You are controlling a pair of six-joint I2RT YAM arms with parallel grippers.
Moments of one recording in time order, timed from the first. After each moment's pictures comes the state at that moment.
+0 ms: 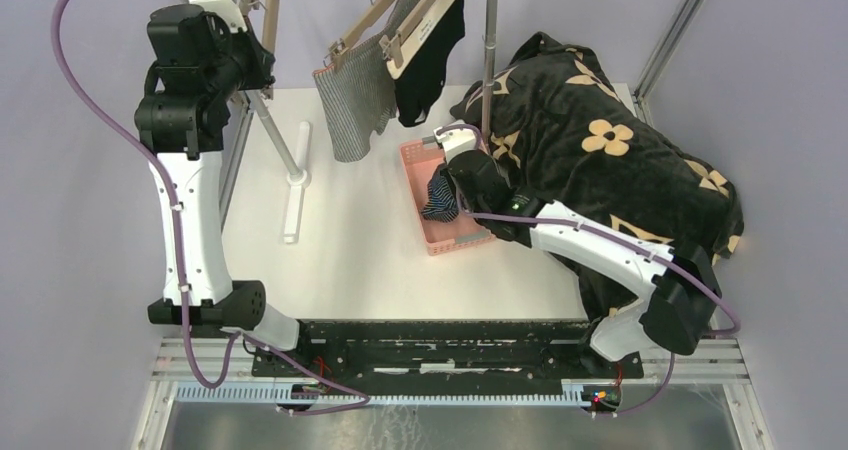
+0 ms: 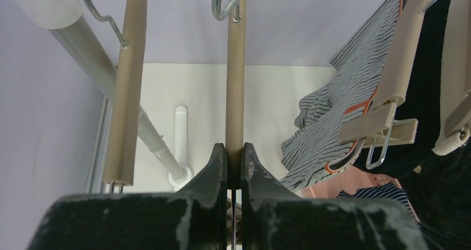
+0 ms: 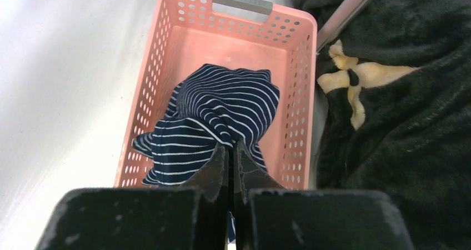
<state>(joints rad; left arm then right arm) -0.02 1.52 2.23 -0.98 0.05 -0.08 0.88 1.45 1.18 -0.26 0.54 0.08</state>
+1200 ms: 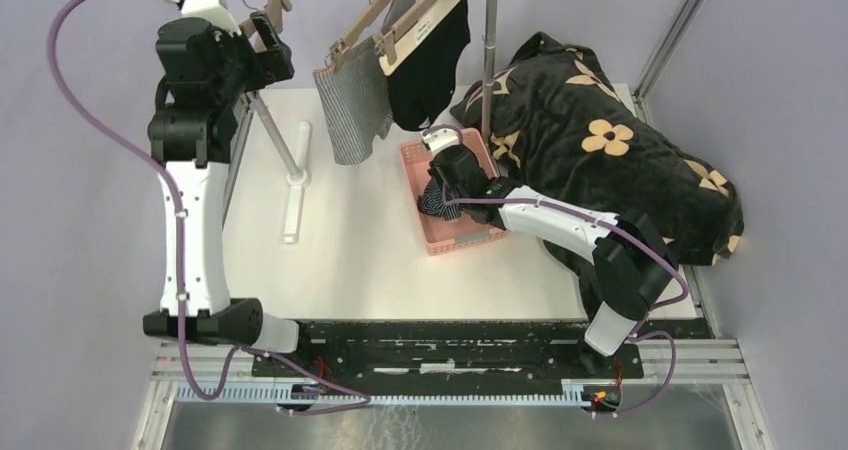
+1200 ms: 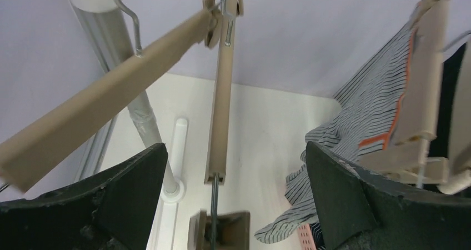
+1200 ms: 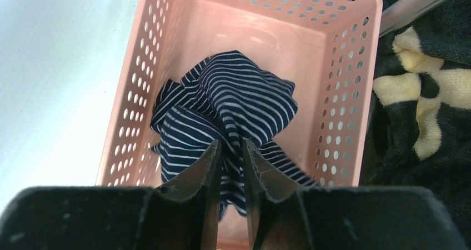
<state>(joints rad) -0.02 1.46 2.01 -0.77 -0.05 -0.18 0.80 1.70 1.22 -0.17 0.40 0.07</state>
